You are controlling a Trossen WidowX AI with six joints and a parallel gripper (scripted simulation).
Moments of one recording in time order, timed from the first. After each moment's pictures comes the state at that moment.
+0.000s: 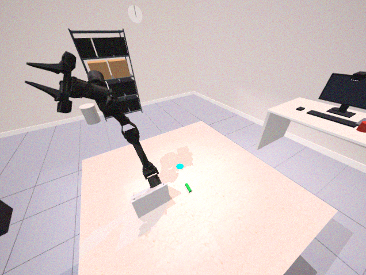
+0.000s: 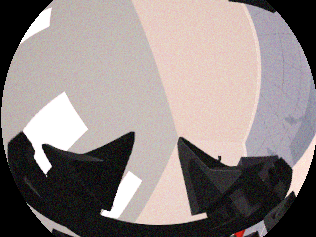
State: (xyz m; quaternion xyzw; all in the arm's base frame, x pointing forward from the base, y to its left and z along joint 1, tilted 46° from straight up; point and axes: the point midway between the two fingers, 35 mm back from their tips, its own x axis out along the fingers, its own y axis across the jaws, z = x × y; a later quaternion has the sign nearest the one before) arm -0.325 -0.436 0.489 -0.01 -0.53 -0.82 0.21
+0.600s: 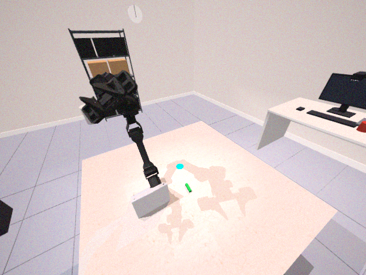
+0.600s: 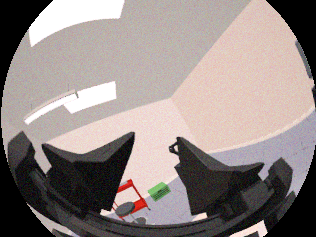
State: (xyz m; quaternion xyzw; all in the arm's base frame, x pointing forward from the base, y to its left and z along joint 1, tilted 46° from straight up) arm -0.224 -0.534 0.361 0.09 -0.07 -0.92 0.38
